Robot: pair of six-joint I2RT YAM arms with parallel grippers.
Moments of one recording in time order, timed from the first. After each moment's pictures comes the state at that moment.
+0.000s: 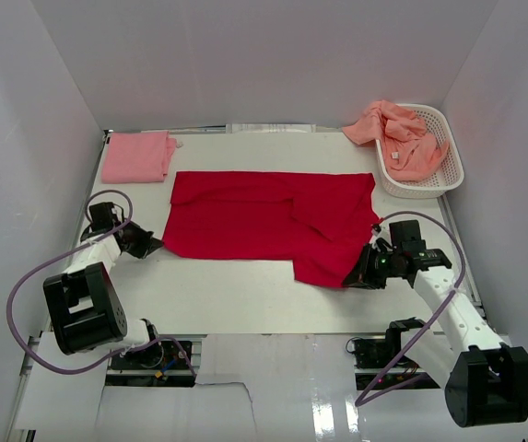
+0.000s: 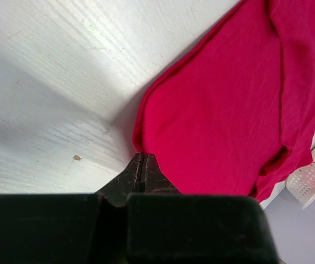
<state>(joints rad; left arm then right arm) 0.32 1.38 0.68 -0.33 0.36 -0.74 0.13 0.93 0.52 -0.73 -0.56 0.41</state>
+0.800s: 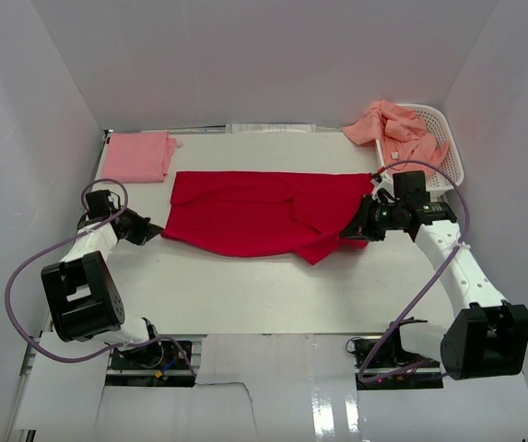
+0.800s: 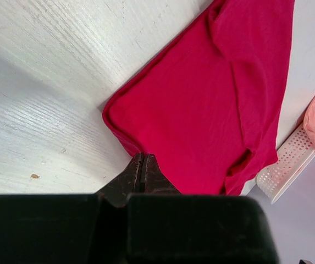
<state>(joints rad) 0.32 1.45 0.81 -0.34 0.41 -0.81 0.13 1.19 0.96 -0.74 -0.59 0.38</state>
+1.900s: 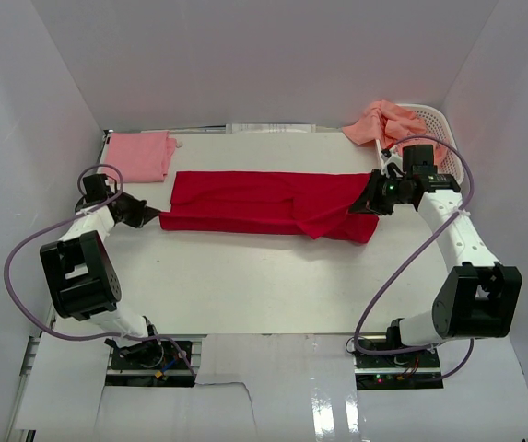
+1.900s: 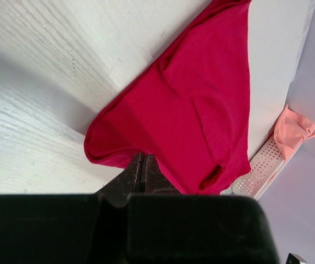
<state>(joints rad) 0.32 1.60 0.97 -0.31 0.43 -0.87 0.04 1.41 1.18 -0.74 -0.57 0.30</state>
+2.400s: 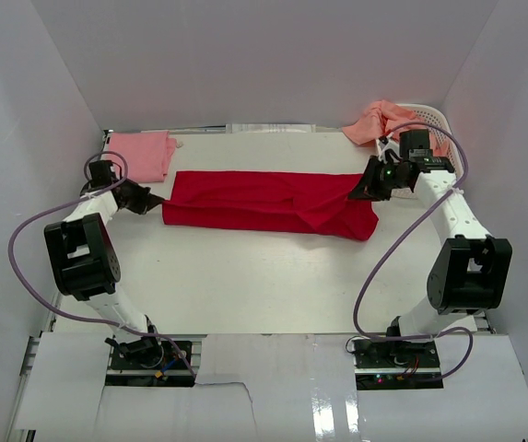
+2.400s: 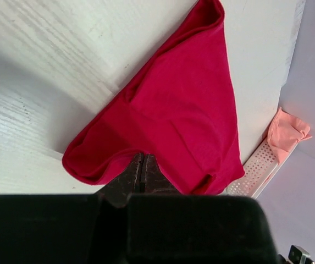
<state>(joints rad) 0.28 1.75 1.14 -0.31 0.43 -0.89 0.03 1.57 1.34 -0.74 -0.56 0.28</state>
